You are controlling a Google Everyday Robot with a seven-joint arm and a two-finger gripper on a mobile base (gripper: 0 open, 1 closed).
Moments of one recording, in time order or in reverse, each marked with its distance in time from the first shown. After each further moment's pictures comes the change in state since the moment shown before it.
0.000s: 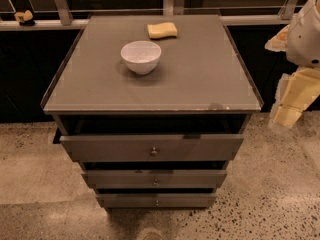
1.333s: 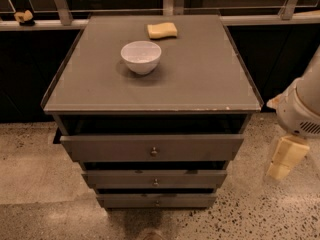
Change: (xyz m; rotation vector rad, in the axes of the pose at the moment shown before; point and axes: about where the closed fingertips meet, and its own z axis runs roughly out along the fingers) arm 0.060 0.050 0.098 -0.070 0.074 0.119
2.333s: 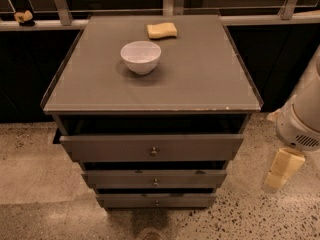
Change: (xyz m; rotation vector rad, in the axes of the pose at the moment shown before) arm 0.018 0.004 0.040 -0.041 0.004 0.044
